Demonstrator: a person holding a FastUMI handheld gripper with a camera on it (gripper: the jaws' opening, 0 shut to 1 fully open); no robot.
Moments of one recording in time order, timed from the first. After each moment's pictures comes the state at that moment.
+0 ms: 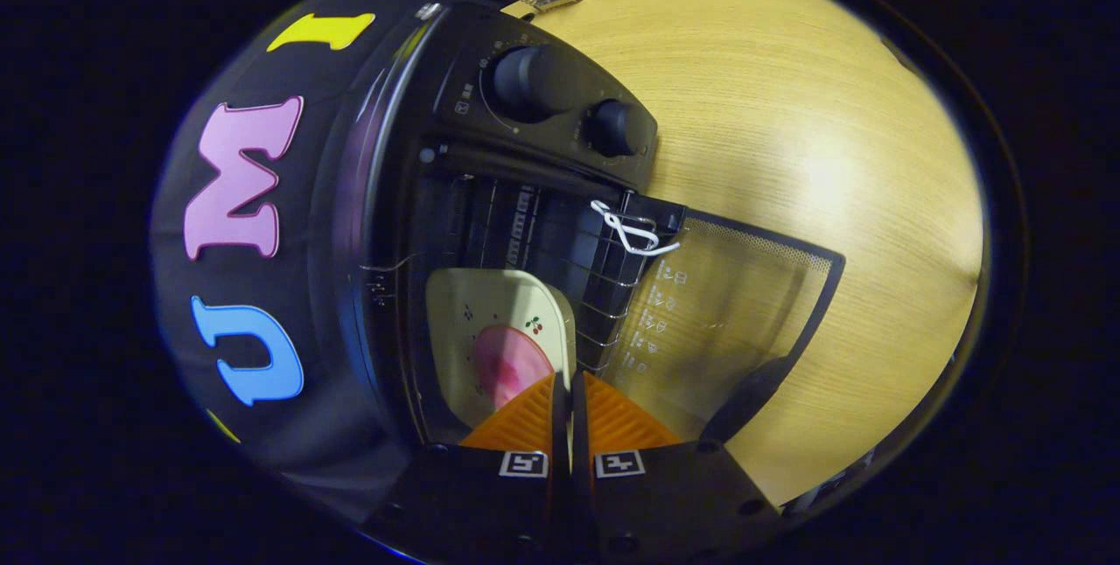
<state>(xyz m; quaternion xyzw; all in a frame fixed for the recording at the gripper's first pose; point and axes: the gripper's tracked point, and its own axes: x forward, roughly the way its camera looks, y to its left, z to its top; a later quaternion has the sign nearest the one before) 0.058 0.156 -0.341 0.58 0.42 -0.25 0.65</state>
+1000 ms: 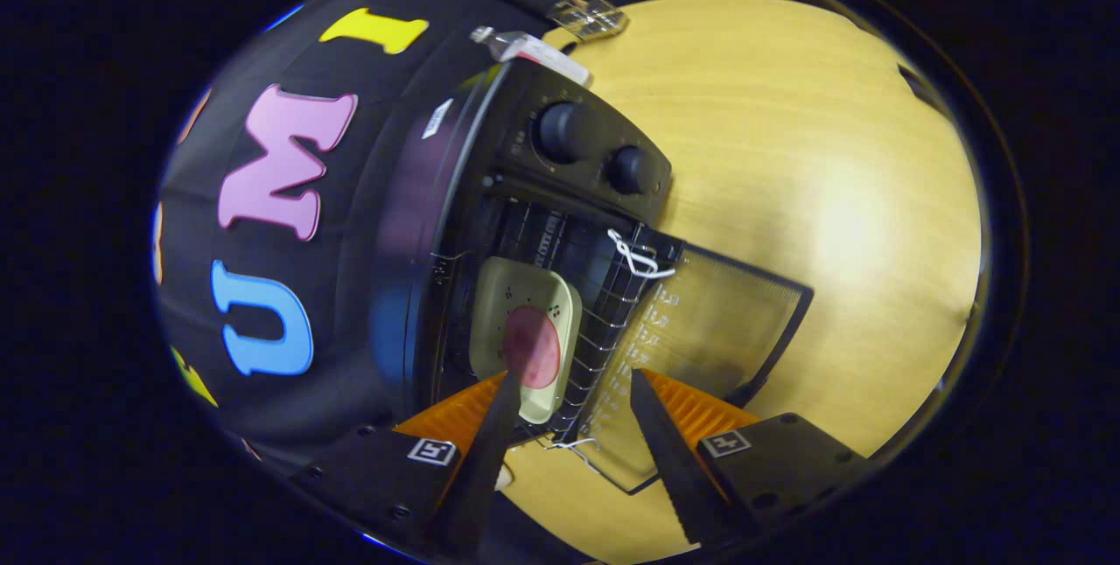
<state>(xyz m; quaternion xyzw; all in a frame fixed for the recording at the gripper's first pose) 0.033 0.126 -0.312 0.49 0.38 -0.19 0.76</state>
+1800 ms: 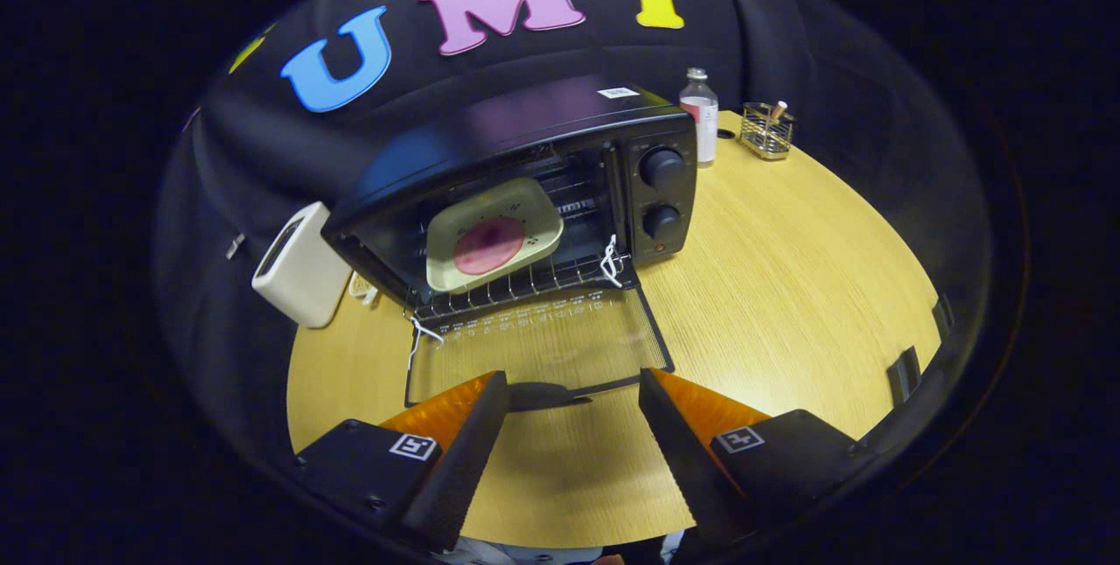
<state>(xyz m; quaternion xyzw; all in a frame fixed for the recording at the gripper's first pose) -0.057 0.113 -0.320 0.09 0.44 -0.03 0.89</state>
